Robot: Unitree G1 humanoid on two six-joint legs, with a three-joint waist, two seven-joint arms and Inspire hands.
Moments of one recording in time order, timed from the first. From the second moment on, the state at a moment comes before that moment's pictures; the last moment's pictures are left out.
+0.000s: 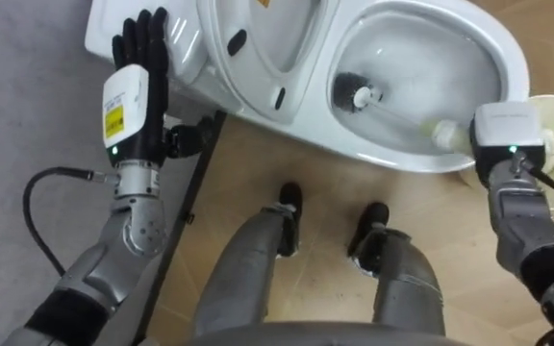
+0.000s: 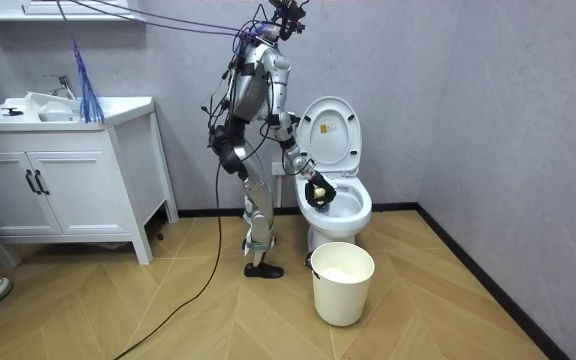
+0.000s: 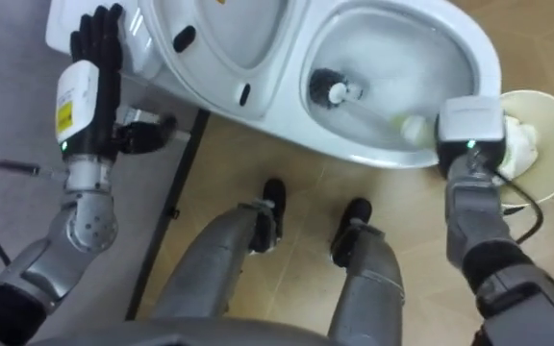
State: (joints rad) left arm 0.01 0.45 -0.45 0.29 0.37 -0.14 0.69; right arm -0.27 -0.53 0.52 0.85 -0.90 0.31 -0.35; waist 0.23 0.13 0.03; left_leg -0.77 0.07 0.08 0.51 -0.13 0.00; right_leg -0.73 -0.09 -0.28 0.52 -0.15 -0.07
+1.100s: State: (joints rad) left arm 0.01 0.41 -0.47 0.29 0.44 -0.09 0.65; right arm -0.38 -0.54 0.55 1.20 -0.75 0.24 -0.41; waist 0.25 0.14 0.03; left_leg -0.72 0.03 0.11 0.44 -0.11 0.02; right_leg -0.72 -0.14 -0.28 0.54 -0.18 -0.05
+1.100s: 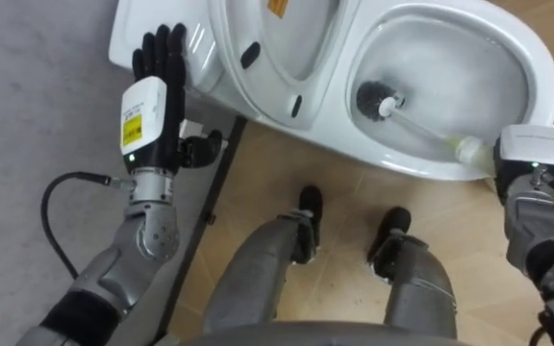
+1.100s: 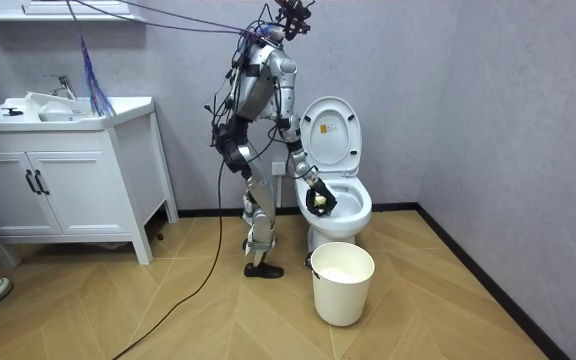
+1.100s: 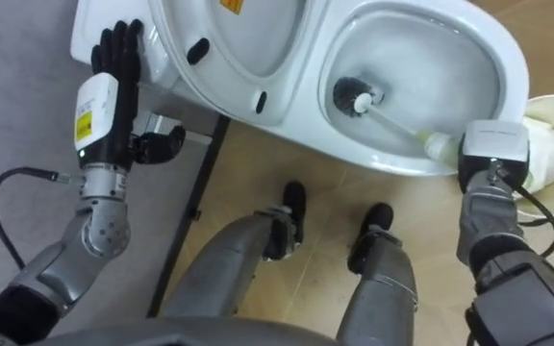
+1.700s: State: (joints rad) left arm 0.02 0.40 -0.45 0.22 0.46 -0.06 0.62; right arm -0.34 -0.53 0.52 1.24 -0.65 0.17 -0.40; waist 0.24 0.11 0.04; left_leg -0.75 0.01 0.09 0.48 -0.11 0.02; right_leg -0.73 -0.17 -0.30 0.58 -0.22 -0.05
